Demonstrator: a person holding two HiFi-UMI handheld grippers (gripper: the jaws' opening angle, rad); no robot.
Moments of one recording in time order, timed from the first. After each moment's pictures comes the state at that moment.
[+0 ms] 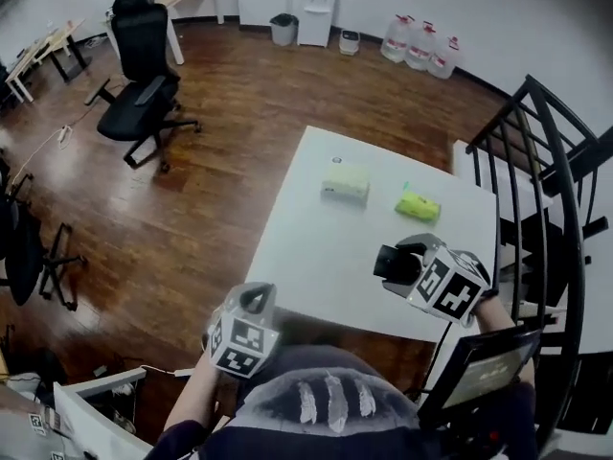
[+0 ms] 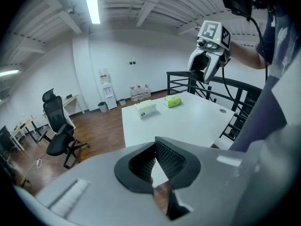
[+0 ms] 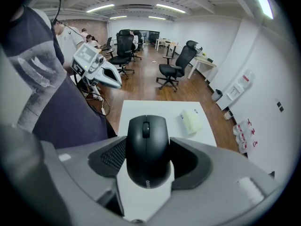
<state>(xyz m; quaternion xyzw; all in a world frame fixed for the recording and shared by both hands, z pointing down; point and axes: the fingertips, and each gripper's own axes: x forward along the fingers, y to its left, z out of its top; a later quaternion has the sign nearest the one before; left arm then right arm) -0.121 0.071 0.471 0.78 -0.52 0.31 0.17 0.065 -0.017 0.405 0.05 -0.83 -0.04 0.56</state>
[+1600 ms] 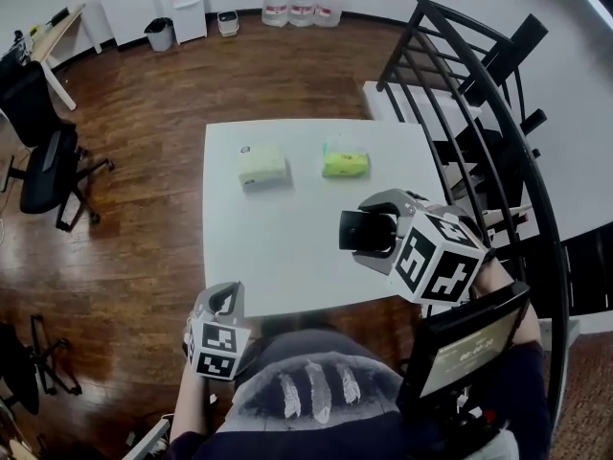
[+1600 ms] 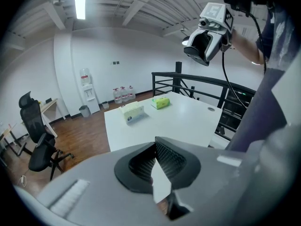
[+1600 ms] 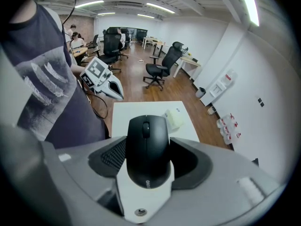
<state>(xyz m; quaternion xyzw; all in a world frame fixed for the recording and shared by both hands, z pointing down) -0.084 0.020 0.487 0.84 -0.42 0.31 0.16 0.096 -0.032 0.341 0.13 -0.81 -0.05 0.57</state>
